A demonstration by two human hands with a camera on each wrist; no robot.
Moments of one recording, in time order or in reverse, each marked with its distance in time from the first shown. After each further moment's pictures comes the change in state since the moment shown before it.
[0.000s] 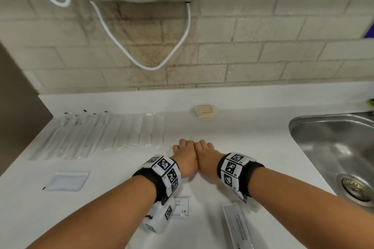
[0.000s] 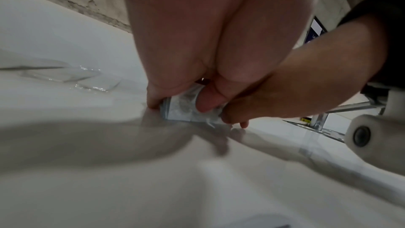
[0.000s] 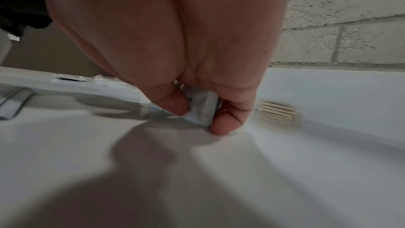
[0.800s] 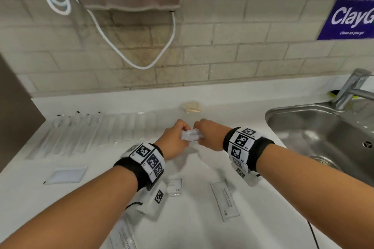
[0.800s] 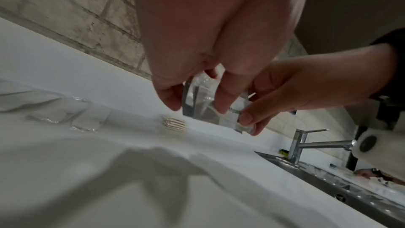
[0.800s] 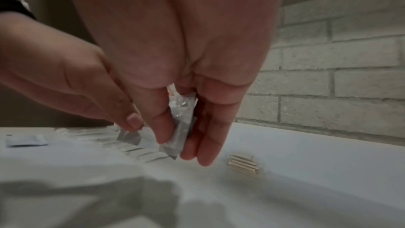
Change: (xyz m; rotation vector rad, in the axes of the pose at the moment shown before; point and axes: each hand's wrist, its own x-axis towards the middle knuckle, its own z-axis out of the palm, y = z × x) left_hand -0.039 -0.002 -0.029 -0.357 0.133 0.275; right_hand -0.063 0.017 -0.074 0.278 0.053 0.078
